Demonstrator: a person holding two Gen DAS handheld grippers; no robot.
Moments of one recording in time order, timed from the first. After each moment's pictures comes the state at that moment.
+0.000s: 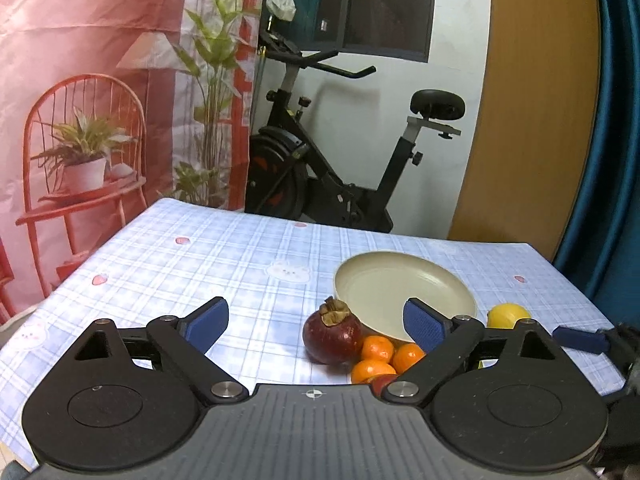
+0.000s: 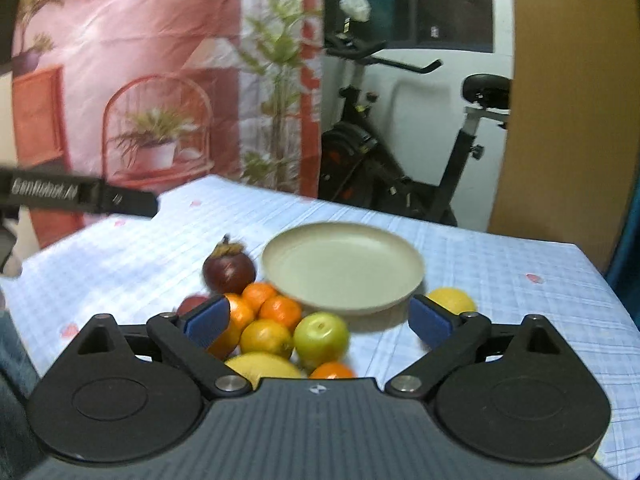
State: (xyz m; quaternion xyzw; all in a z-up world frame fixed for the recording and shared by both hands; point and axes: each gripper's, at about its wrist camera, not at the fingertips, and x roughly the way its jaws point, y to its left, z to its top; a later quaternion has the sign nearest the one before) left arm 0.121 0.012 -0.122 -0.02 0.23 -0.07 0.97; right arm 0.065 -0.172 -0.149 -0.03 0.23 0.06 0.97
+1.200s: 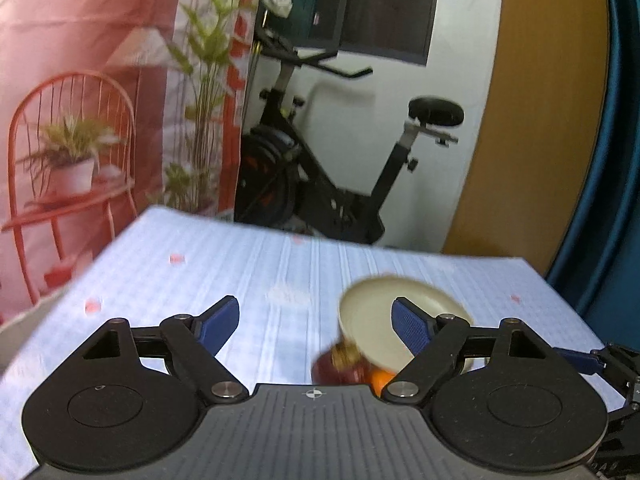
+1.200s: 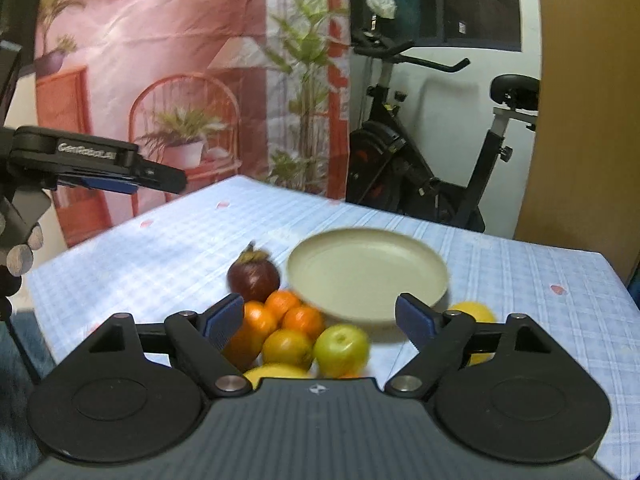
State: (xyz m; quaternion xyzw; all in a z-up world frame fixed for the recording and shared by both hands) left arm 0.157 0.032 -0.095 -0.04 0.23 -0.10 0.97; right arm 0.080 -0.177 -0.133 -0.02 0.23 0.11 0.97
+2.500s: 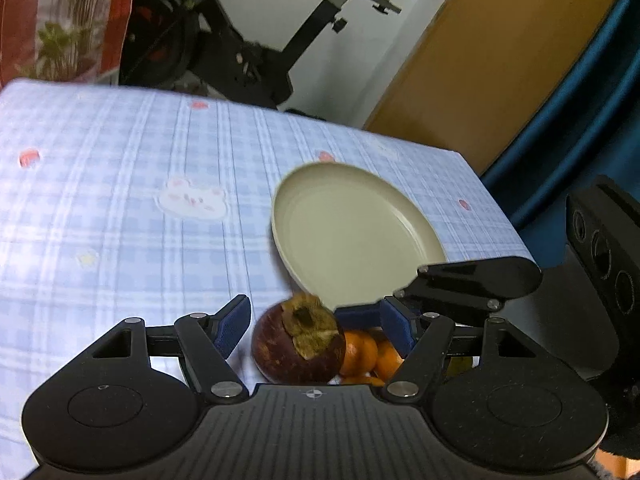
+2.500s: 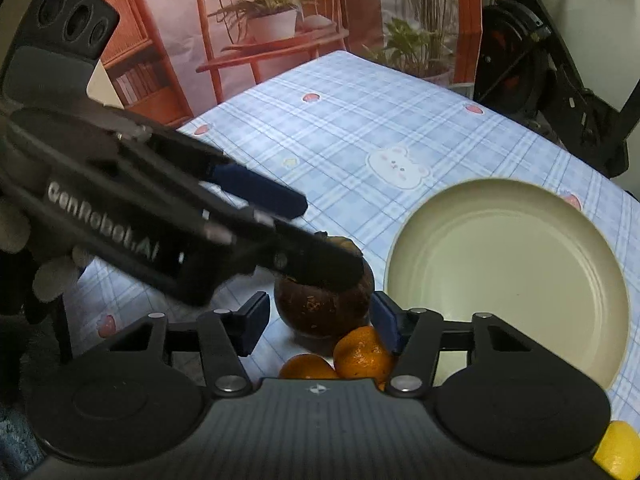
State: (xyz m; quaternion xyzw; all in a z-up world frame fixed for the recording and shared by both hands) left arm 0.286 0.036 -0.189 -0.08 0.45 -0.29 0.84; right arm 0.259 -0.103 -0.172 -0.05 0.44 0.28 0.85
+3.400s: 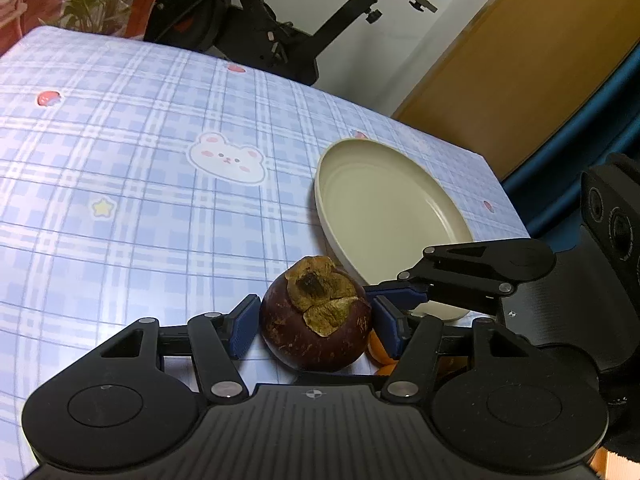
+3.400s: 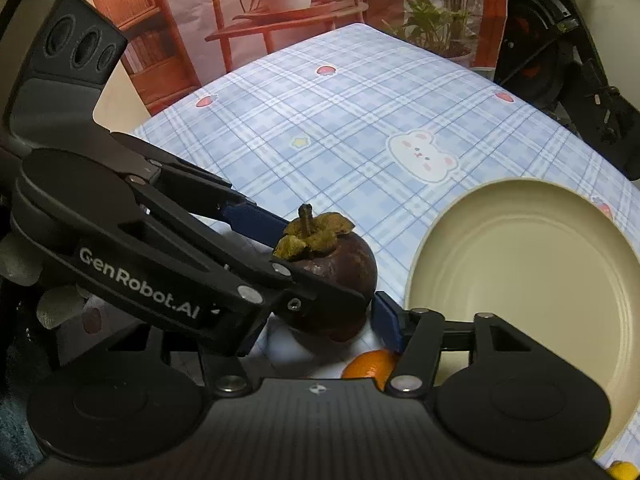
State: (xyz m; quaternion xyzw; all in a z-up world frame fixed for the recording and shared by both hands) left arm 0.294 0.049 -0.222 -0.11 0.46 -0.26 0.84; right arm 0.282 -0.082 -0.188 -0.08 0.47 0.30 0.82
